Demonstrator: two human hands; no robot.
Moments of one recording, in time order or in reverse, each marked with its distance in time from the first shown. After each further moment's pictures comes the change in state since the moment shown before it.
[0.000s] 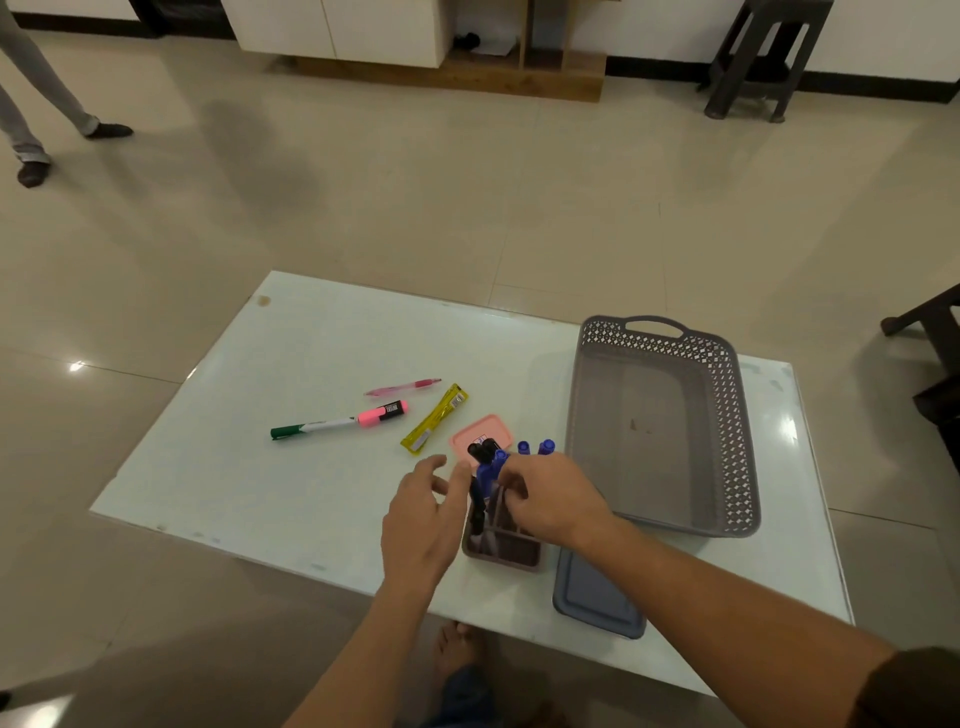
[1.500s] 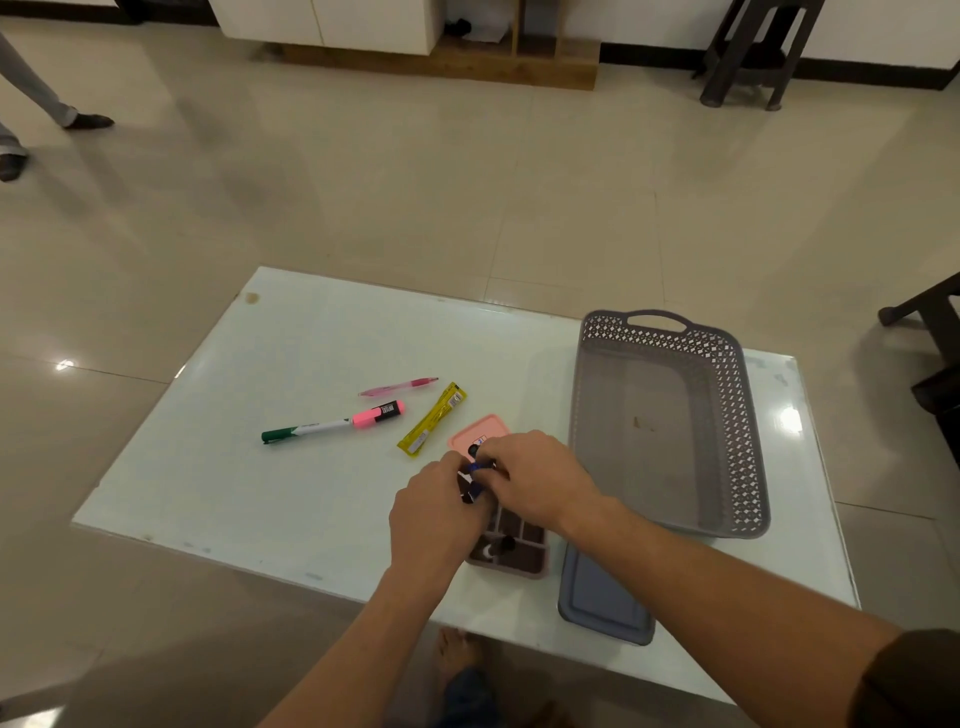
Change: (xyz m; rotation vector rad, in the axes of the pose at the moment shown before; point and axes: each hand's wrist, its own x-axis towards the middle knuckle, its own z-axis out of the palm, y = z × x) left_hand 0.026 0.000 0.014 0.391 0.004 0.204; right_hand 0.027 -0.015 -0.007 -0.013 0.063 -0.103
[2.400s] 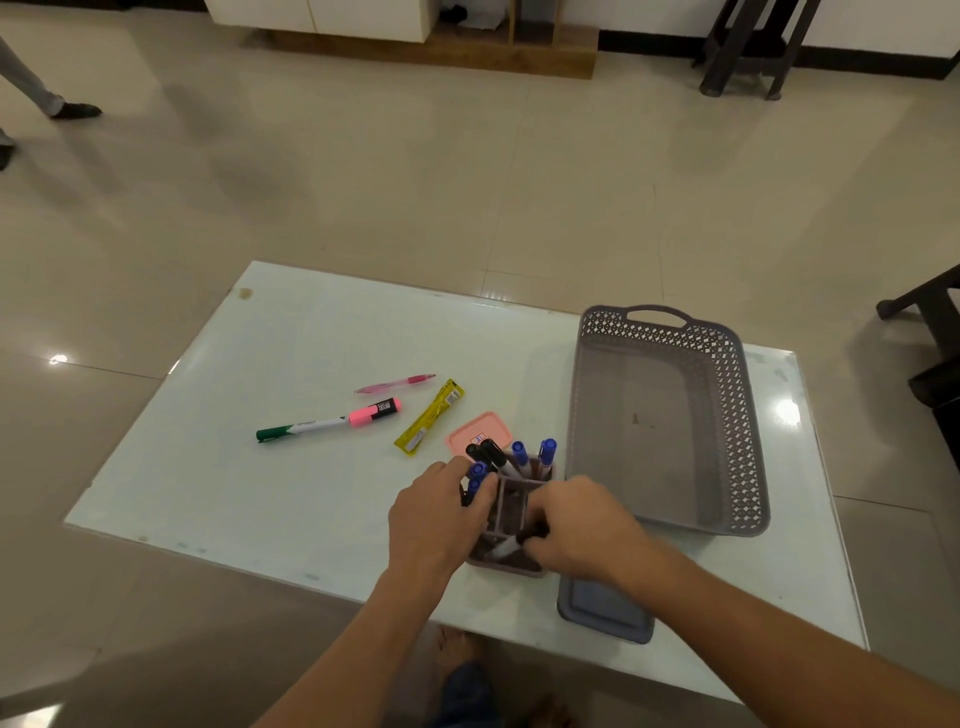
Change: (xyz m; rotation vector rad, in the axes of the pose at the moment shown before) left_hand 0.003 -0.006 0.009 0.115 0.006 0.088; right_hand -0.050 0.014 -0.008 -0.094 -0.256 0.188
